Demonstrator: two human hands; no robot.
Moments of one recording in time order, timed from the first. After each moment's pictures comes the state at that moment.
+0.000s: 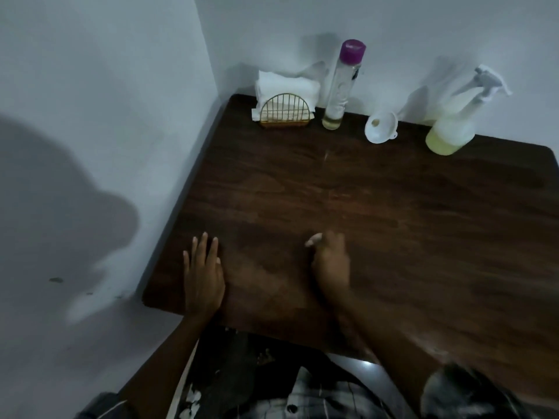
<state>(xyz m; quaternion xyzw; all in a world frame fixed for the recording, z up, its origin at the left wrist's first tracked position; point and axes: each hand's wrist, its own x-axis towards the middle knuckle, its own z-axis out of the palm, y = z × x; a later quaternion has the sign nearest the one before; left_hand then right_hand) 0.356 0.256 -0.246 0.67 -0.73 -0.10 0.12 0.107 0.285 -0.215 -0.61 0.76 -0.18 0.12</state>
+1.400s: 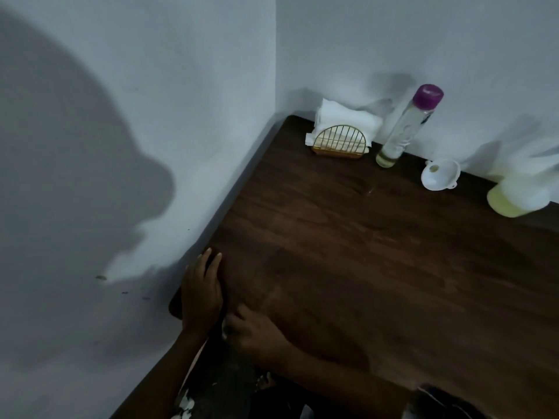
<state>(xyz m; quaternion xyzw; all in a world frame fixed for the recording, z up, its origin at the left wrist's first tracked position) 0.403 0.241 -0.237 0.72 -0.65 -0.16 0.17 0.254 0.283 -0.227 -0.92 0.32 -0.13 0.20</state>
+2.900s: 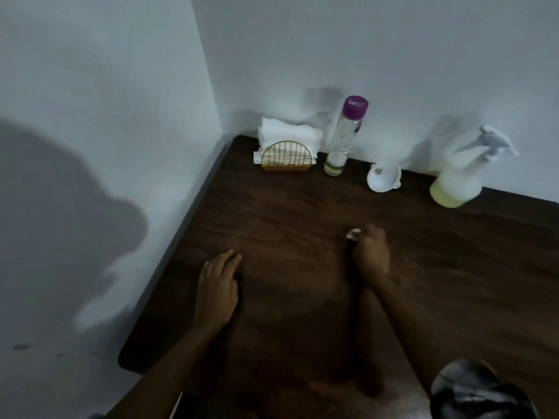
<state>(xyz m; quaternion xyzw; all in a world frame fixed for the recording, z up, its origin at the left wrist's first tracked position) 0.305 0.182 -0.228 0.61 -0.76 -0.14 0.17 -0.017 0.164 -0.222 -0.57 0.80 -0.18 0.07</state>
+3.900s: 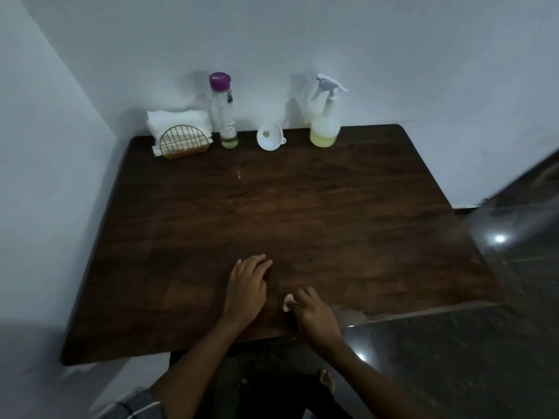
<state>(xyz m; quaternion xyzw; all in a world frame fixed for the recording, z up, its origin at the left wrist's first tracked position) 0.172 0.321 -0.220 0.40 -0.89 -0.19 0.12 0.048 0.450 -0.226 -0.67 0.72 -0.19 0.03</state>
